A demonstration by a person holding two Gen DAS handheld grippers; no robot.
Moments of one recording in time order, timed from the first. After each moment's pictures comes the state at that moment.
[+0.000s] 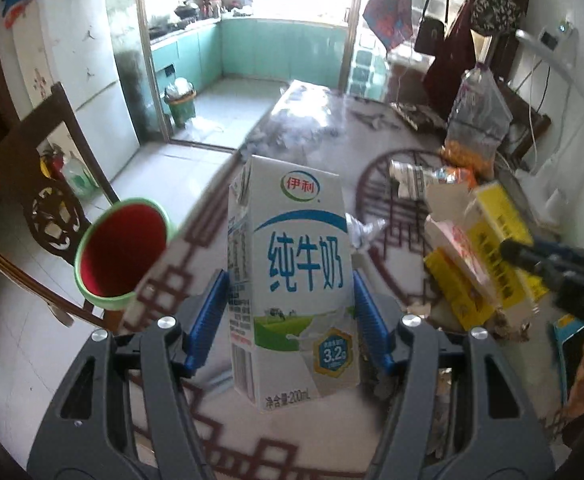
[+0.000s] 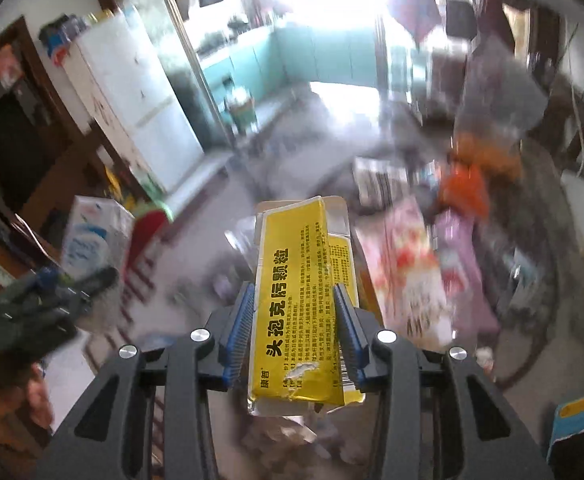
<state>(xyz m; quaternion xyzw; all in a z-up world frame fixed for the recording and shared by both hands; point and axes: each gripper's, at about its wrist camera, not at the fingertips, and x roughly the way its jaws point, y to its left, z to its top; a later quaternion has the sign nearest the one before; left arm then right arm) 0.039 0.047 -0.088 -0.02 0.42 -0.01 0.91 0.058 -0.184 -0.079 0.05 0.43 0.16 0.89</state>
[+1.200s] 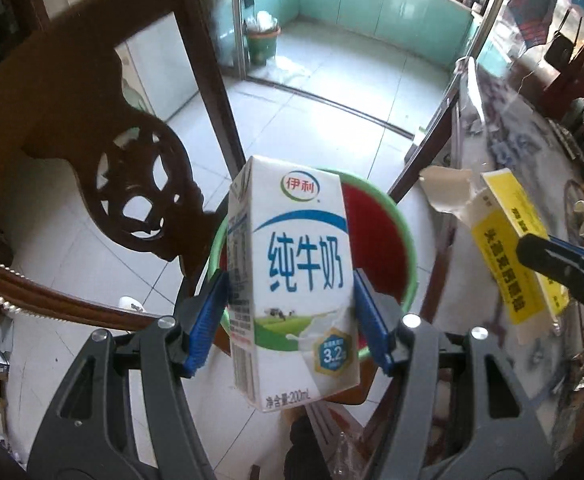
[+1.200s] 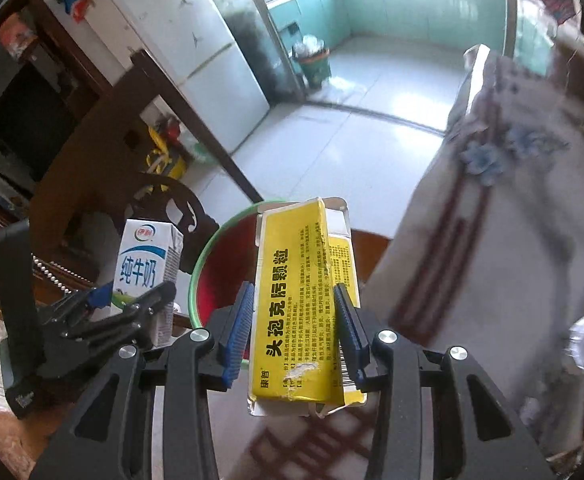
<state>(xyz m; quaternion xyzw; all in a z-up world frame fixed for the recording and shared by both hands) 0.154 0.372 -0.194 -0.06 0.52 0.07 0.85 0.208 0.187 -0.172 0.05 0.54 0.24 0.81</state>
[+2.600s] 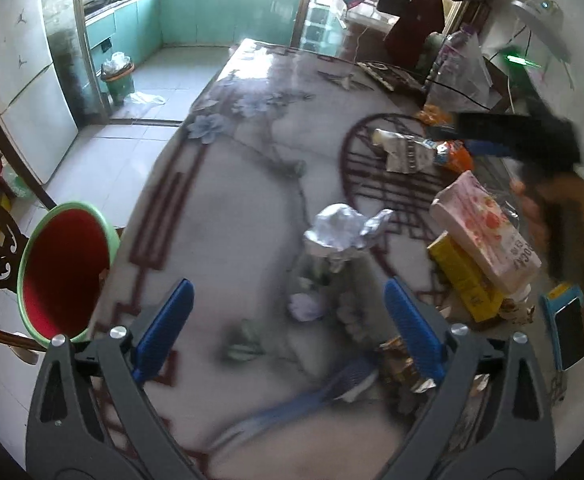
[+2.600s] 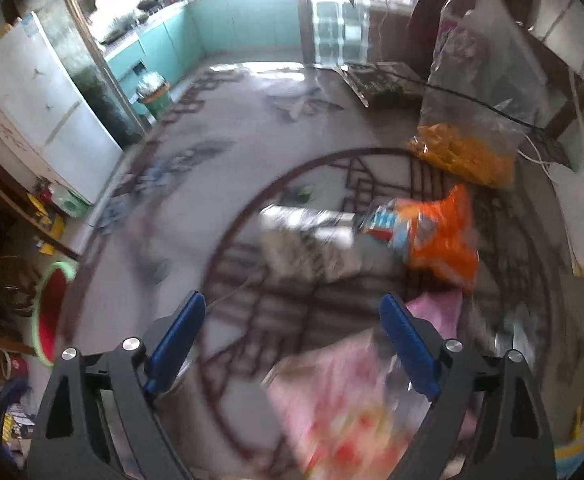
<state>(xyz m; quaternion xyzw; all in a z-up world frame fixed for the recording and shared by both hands) 0.118 0.056 -0.147 -0.02 0.49 -0.13 0.86 0.276 -0.207 -0.167 0.04 0.55 0.02 0.83</state>
